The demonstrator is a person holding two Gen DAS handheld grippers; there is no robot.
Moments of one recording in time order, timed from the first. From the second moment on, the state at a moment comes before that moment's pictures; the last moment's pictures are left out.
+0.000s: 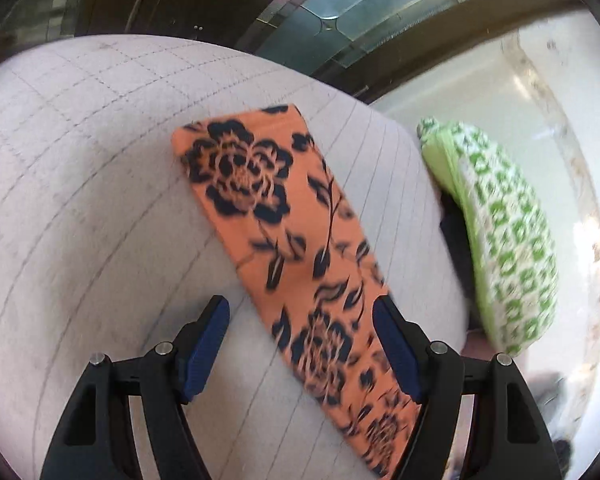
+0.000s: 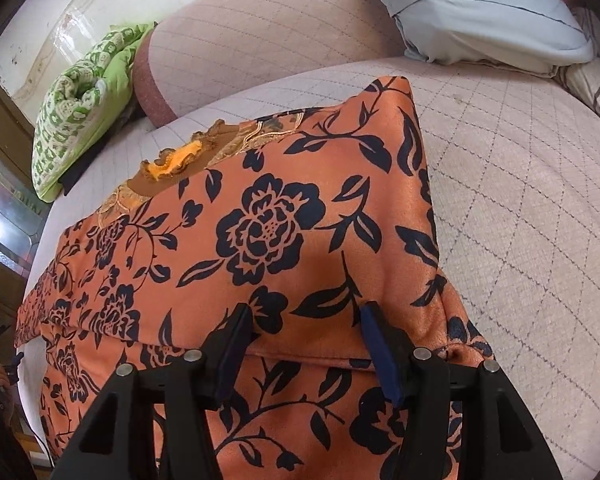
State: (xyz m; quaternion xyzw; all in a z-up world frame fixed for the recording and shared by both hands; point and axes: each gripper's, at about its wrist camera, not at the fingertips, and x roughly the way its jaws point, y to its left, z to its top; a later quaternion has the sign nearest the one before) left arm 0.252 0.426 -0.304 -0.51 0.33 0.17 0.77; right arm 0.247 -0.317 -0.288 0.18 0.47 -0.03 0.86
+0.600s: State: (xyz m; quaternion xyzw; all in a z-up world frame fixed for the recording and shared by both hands) left arm 0.302 0.389 -0.263 -0.40 0.30 0.18 0.85; right arm 0.251 -0.320 -0.288 0.20 0.47 -0.03 0.86
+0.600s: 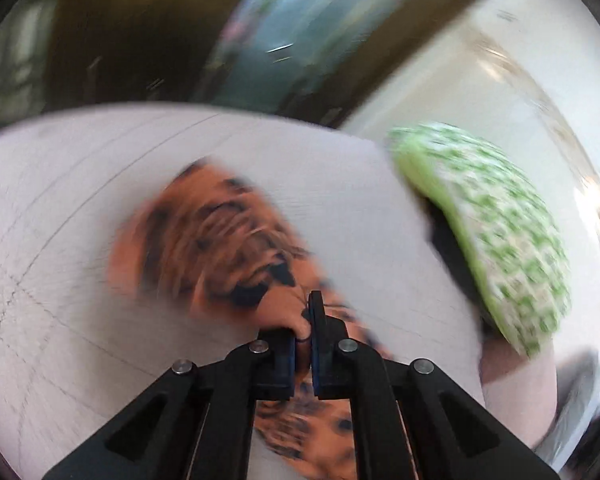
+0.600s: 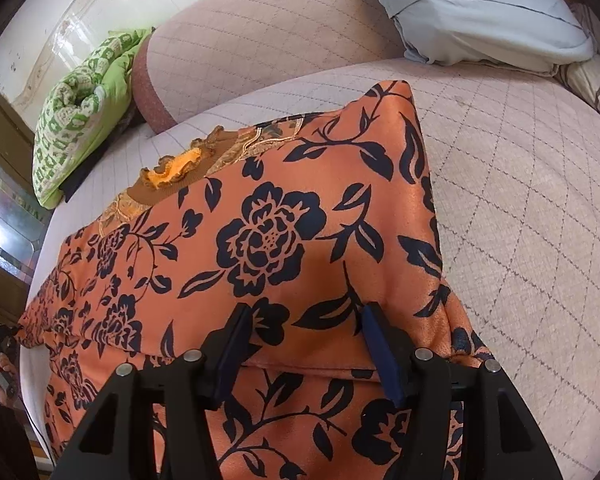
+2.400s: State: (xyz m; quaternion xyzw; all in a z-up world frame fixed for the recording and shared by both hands) left arm 0.352 0.096 -0.281 -0.07 0.55 0.06 0.83; right arm 0.268 -0.191 -0.253 -0.06 0.37 -0.02 0.93
